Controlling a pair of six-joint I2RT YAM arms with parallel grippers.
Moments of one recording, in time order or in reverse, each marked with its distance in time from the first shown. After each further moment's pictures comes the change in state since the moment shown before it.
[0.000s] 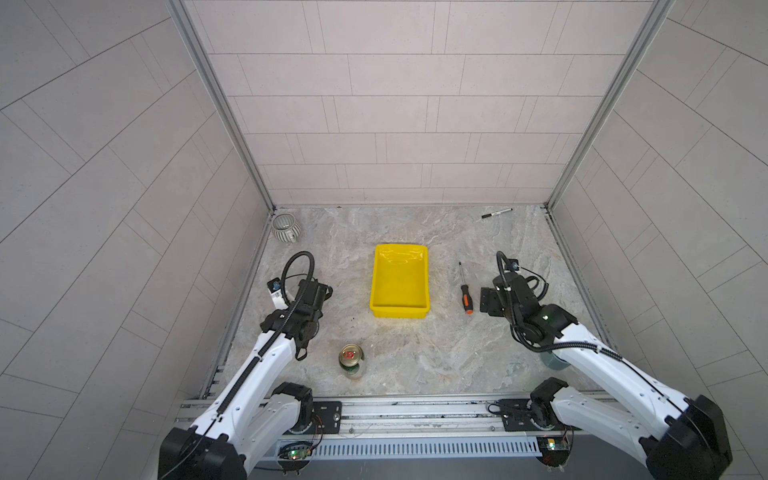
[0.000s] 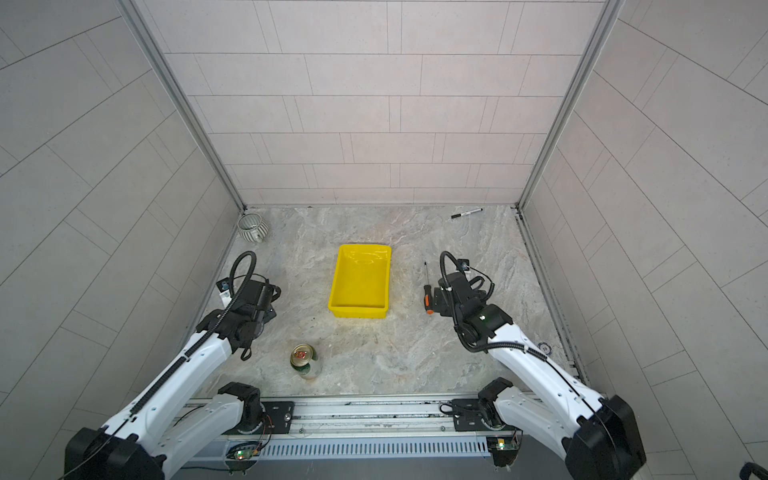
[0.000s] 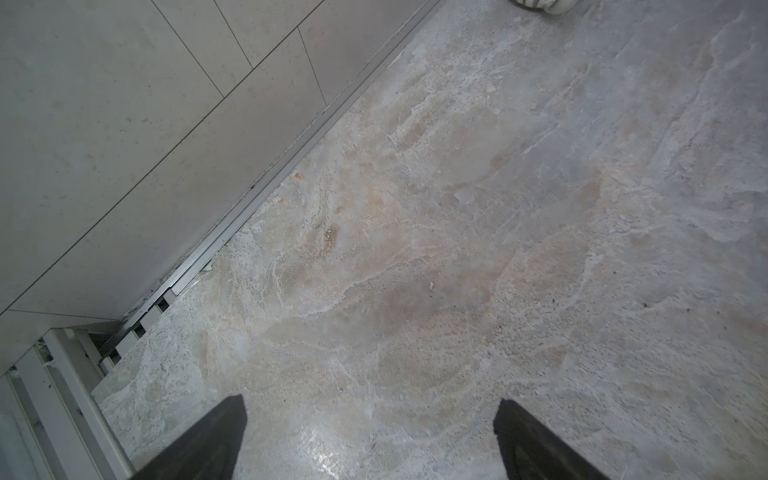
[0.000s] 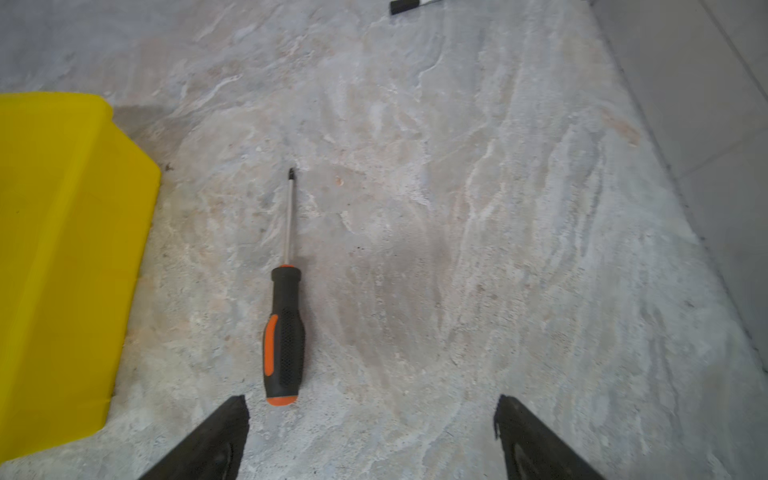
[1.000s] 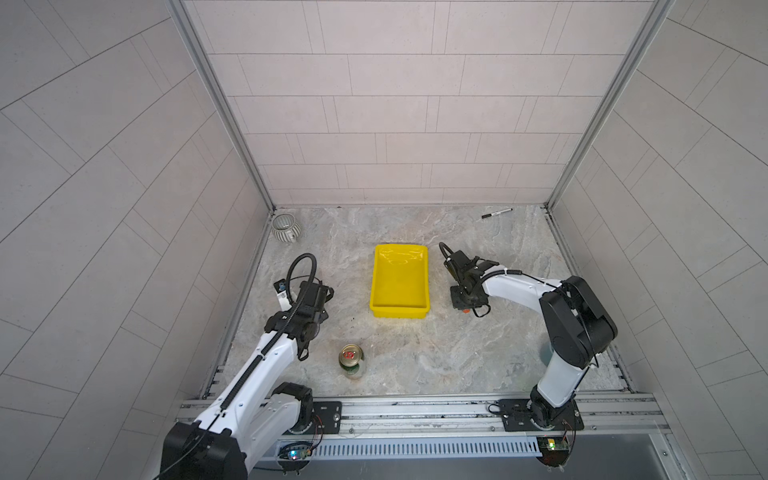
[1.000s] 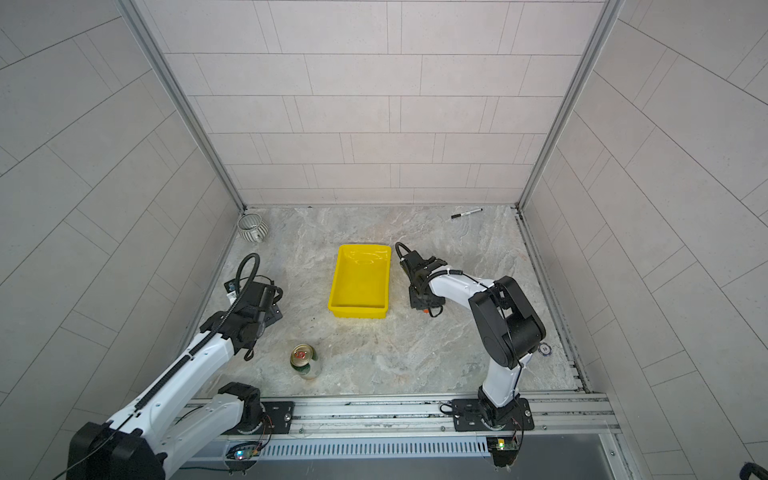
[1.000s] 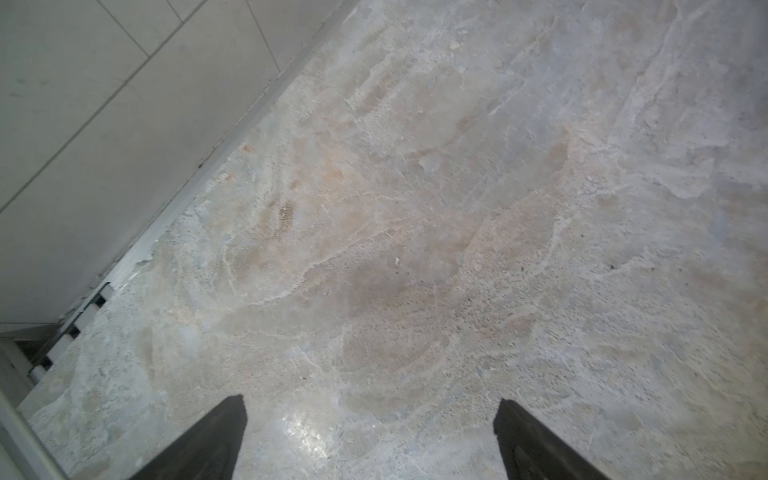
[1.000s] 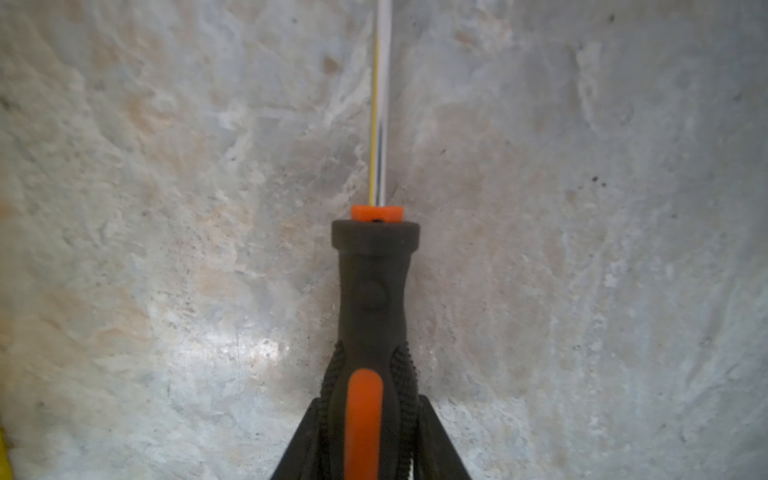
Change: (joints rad) left arm 0.003 0.022 -0.040 0.095 0.140 0.056; right arm 0.010 0.677 0.334 -0.133 -0.197 0.002
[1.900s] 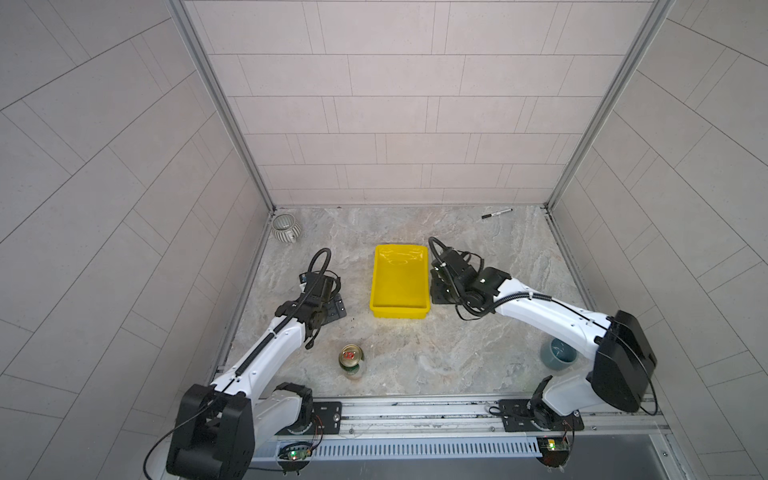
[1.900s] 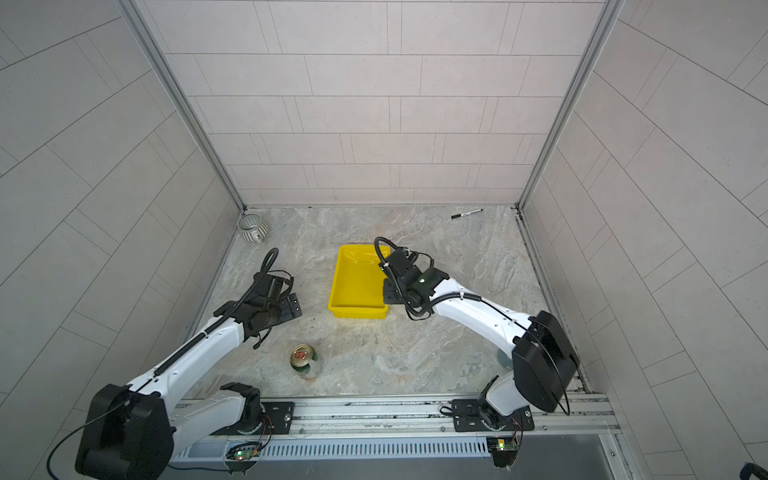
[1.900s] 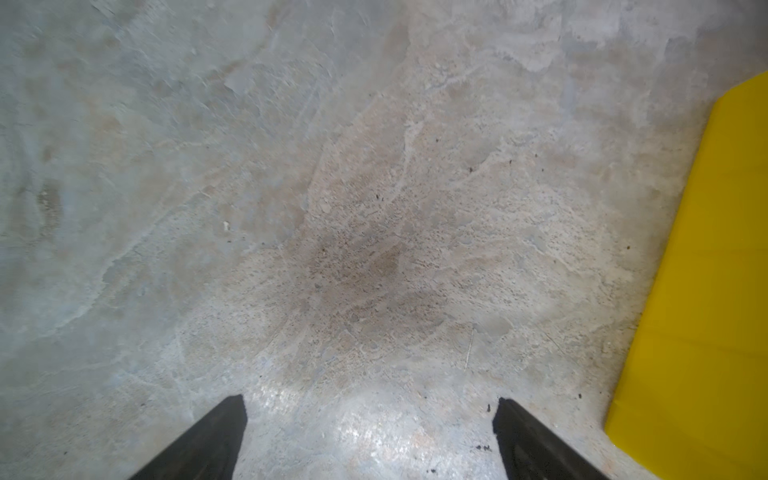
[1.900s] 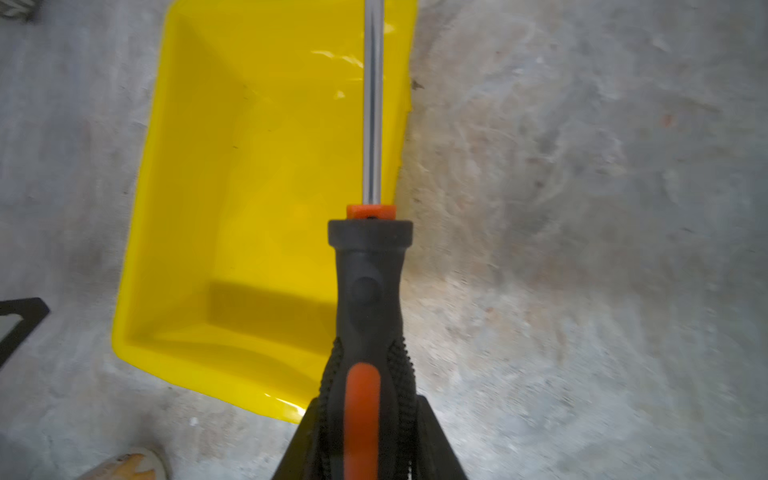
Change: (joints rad) left arm 0.000 0.109 0.017 0.128 0.274 0.118; right arm 0.278 -0.189 0.142 0.053 -0.026 0.254
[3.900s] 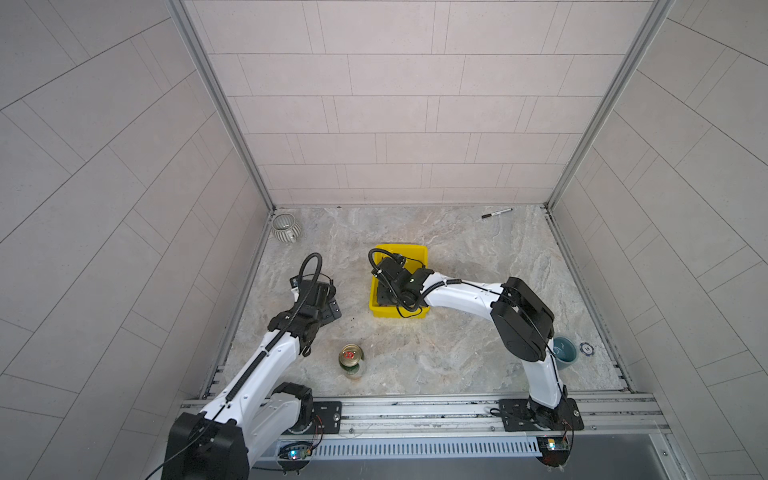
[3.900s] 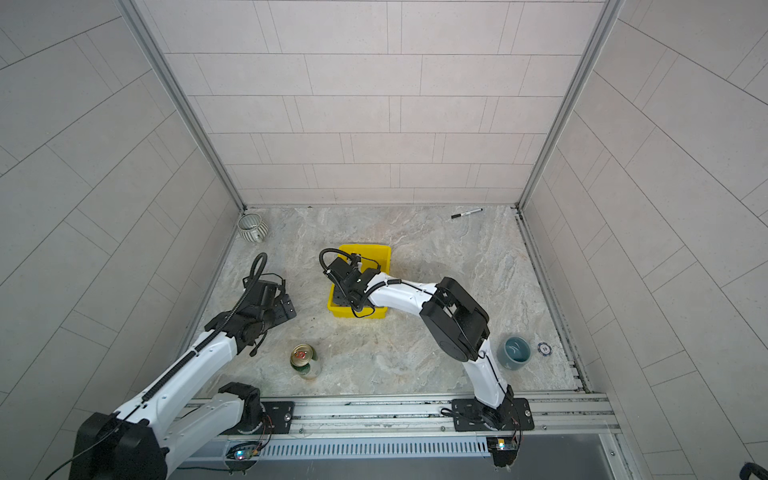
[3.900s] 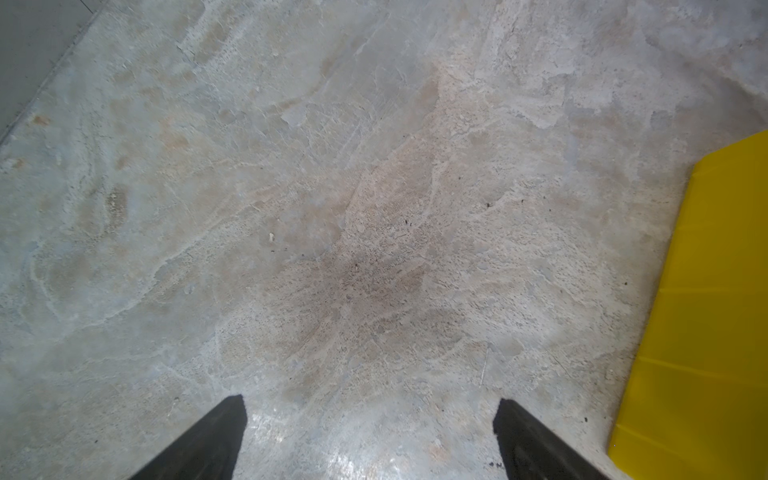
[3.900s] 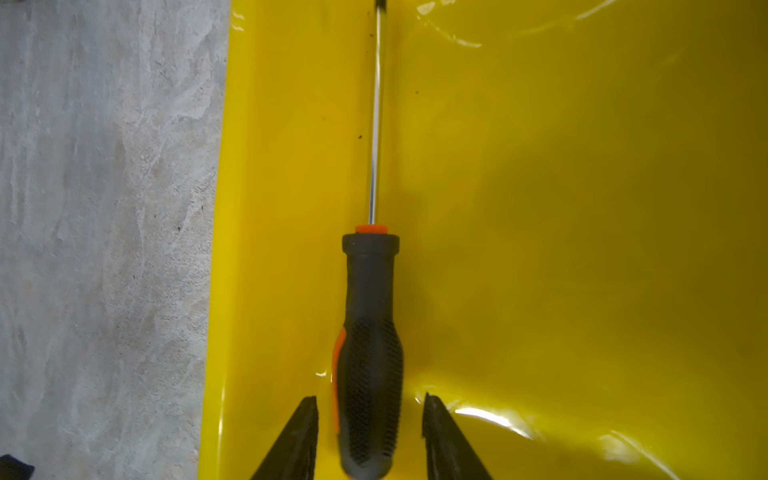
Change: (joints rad) left arm 0.011 -0.097 -0.055 0.026 -0.039 -0.024; right arm 0.122 0.484 0.317 0.143 -0.005 0.213
